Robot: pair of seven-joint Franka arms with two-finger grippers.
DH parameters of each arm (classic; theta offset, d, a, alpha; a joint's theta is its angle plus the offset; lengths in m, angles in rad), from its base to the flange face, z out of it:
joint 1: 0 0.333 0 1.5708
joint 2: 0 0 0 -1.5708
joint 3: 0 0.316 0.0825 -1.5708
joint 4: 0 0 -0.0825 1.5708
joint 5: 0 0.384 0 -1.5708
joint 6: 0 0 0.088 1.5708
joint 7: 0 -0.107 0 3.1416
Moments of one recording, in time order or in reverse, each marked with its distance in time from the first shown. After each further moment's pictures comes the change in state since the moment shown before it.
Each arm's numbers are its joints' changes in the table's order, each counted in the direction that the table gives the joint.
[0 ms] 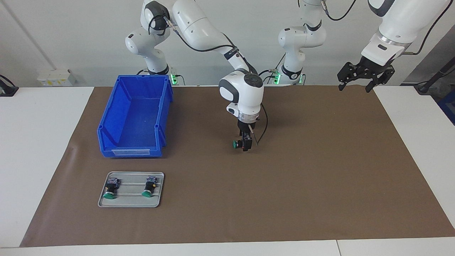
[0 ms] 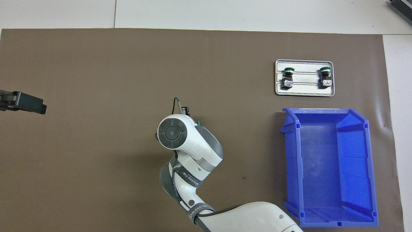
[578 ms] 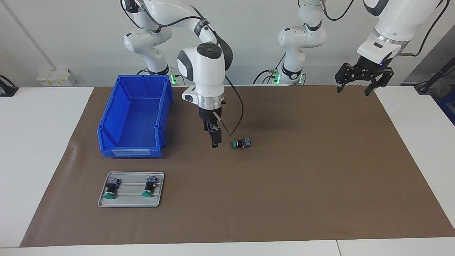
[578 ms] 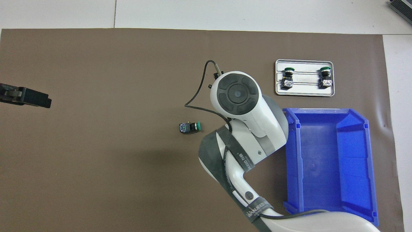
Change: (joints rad) left arm -0.018 0.000 -0.018 0.004 0.000 -0.075 -0.095; right arm -0.253 0.255 -0.007 0.000 -0.002 0.199 0.607
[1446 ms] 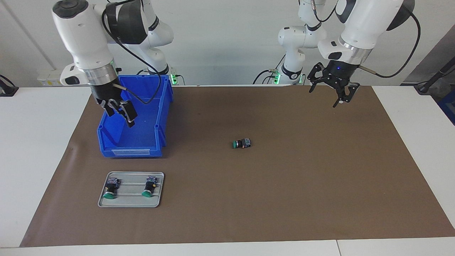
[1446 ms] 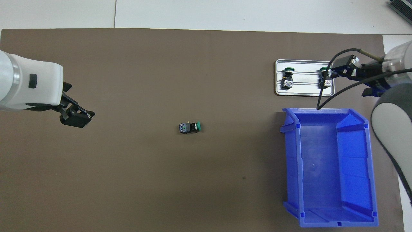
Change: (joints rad) left arm -0.129 0.025 -0.013 0.121 -0.082 -0.135 -0.539; right arm -0.408 0.227 -0.001 0.001 0.074 0.291 1.132
